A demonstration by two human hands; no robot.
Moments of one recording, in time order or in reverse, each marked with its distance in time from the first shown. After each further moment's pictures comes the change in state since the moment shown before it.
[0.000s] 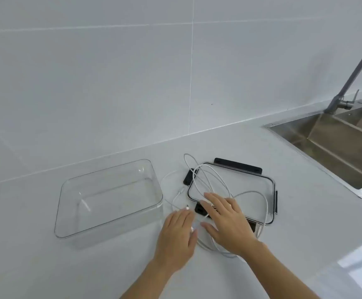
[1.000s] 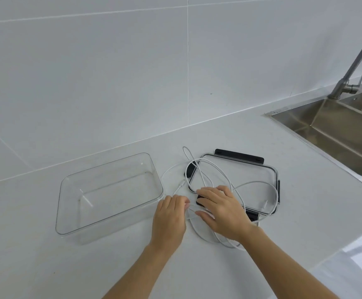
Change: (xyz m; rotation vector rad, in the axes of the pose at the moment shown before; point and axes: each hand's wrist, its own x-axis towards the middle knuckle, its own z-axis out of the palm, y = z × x) left_hand 0.020 -0.006 -0.016 0.029 0.271 0.019; right_hand 0.014 0.000 0.010 0.142 0.119 -0.122
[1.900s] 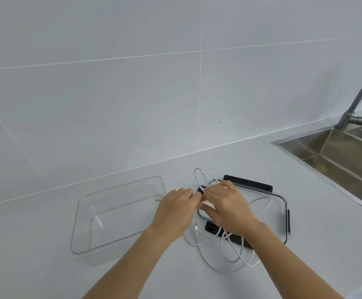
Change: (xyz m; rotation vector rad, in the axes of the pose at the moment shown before) left_hand 0.088 0.003 -0.076 0.214 -0.264 0.198; right_hand 0.073 0.004 -0.044 0.042 0.073 -0.030
